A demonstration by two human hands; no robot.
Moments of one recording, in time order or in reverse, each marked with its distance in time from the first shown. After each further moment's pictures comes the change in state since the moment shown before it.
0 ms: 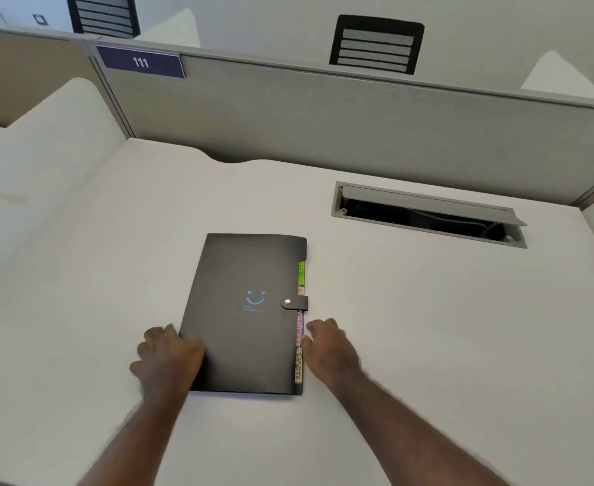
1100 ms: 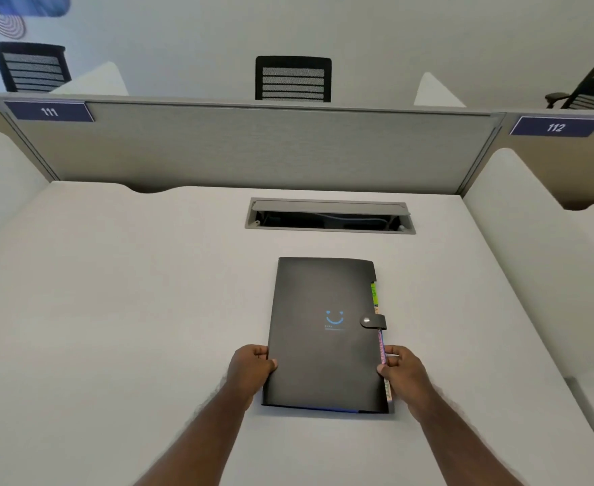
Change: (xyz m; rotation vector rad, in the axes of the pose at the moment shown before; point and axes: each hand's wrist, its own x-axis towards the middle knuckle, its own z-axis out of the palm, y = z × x) left_hand -0.186 0.158 0.112 -0.546 -0.572 0.243; right_hand -0.078 0.287 -0.123 0.807 0.210 0.403
